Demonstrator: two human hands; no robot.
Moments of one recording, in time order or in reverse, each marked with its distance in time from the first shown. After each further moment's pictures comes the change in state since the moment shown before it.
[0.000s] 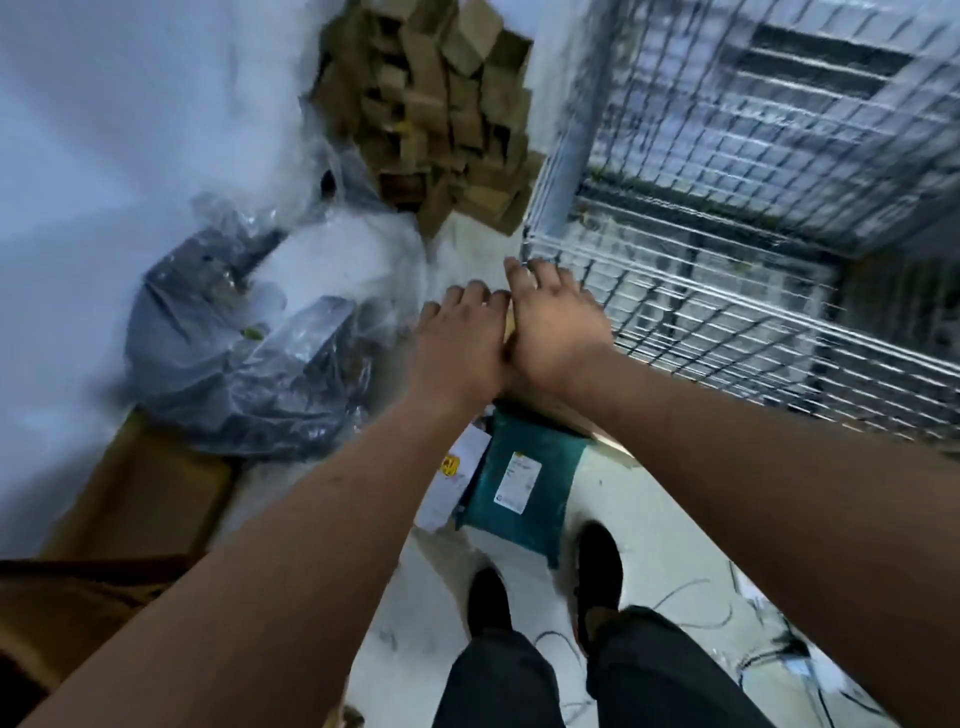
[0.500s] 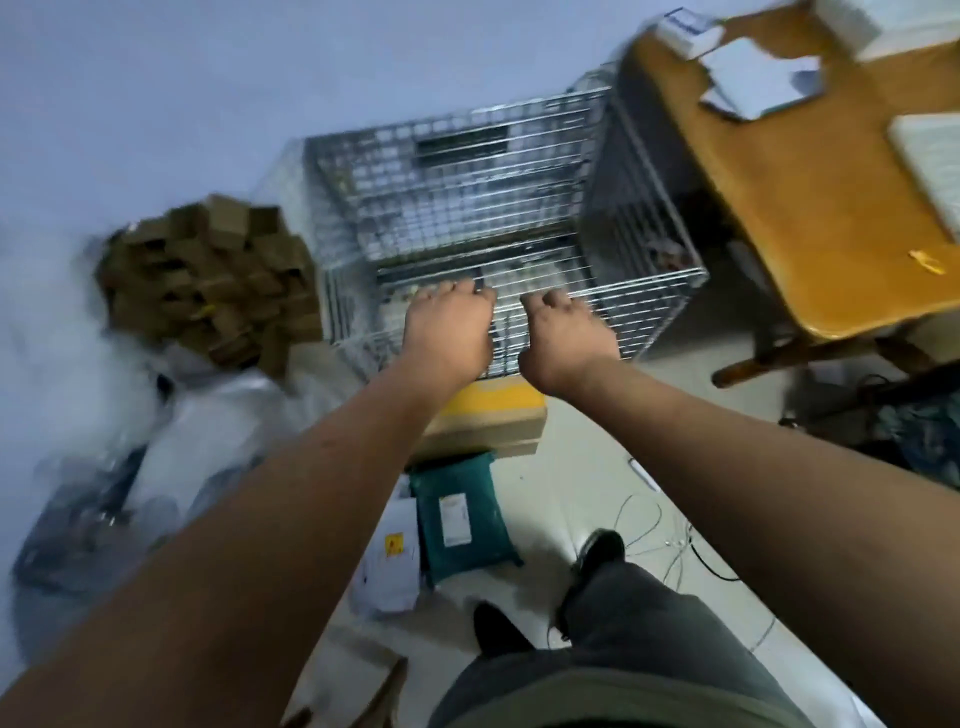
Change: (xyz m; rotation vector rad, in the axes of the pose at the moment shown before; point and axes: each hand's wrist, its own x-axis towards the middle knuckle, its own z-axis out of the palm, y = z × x) left_hand -0.022 0.220 -0.150 0.259 -0.096 0.615; right_hand -0.221 0.102 -0.152 0.109 0.131 0.647
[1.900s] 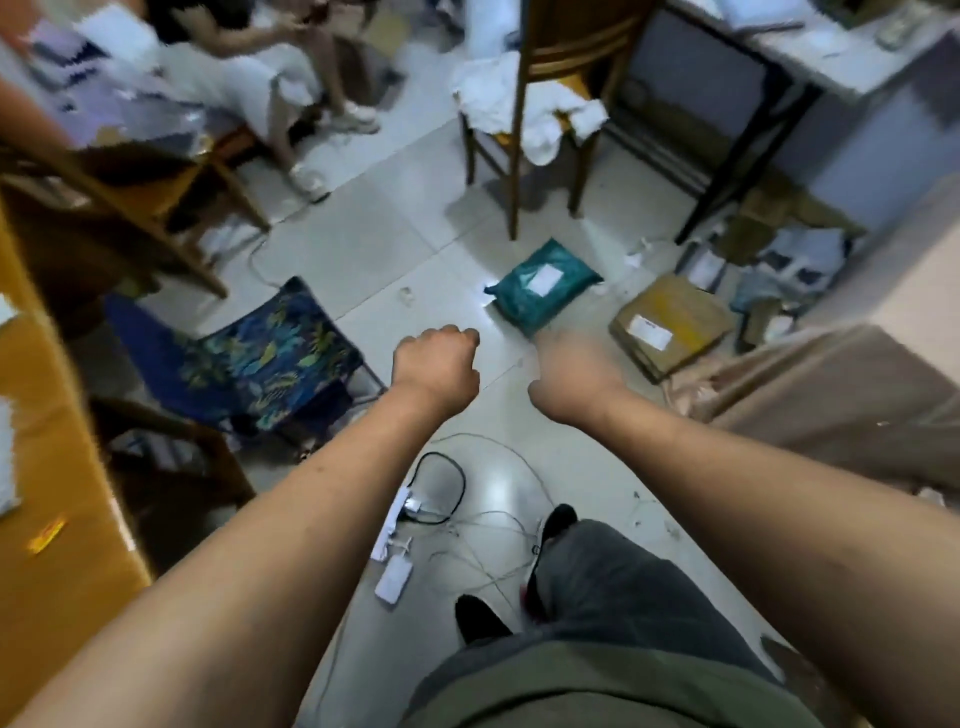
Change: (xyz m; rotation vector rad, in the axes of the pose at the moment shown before) left_hand -0.118 0.719 0.043 0.449 -0.071 1.912; right_hand -0.460 0.395 0.069 0.725 0.335 1.896
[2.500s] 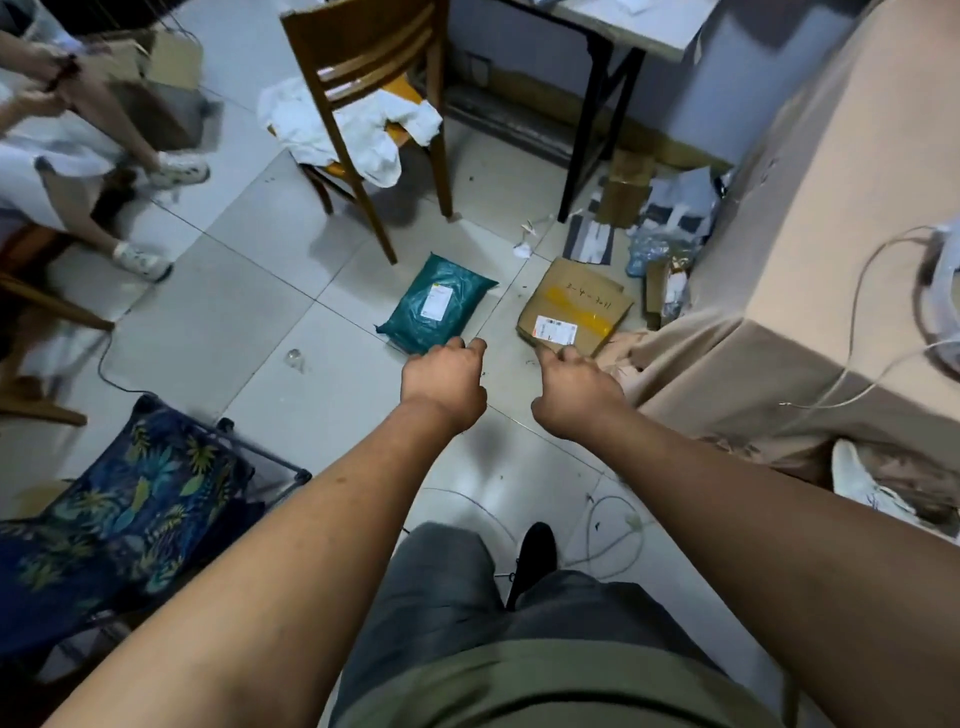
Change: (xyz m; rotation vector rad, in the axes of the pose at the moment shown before) left_hand 0.209 0.189 -0.005 0.086 -0.063 0.285; right_hand 0.103 0.212 -0.034 0.192 -0.011 0.327
